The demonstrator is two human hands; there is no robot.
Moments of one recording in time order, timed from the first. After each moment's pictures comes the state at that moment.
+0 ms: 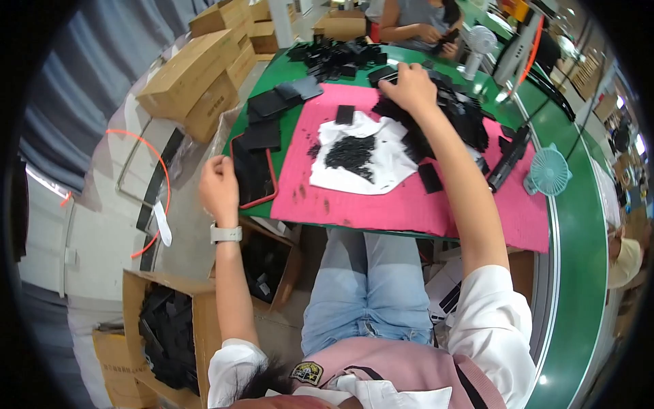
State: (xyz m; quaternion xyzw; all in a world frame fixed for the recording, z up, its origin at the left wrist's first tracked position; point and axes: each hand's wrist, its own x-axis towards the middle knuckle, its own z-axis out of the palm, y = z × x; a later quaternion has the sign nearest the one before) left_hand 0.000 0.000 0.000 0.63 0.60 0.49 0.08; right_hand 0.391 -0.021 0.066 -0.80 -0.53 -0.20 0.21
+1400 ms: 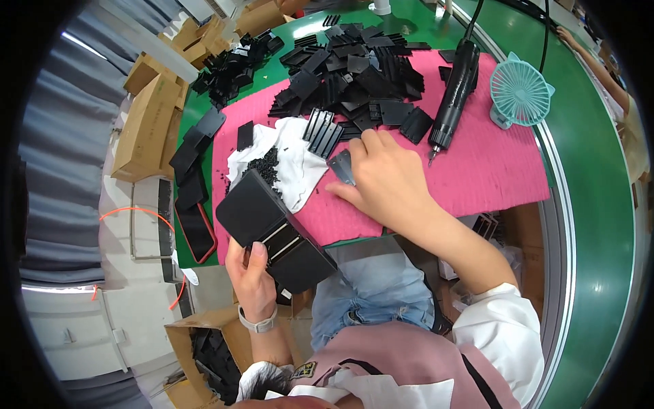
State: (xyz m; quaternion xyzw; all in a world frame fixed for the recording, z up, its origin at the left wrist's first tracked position) left_hand 0.117 -0.159 0.049 0.59 0.26 0.42 0.64; right_hand 0.335 -0.225 0.058 -0.73 -0.59 -0.14 0.31
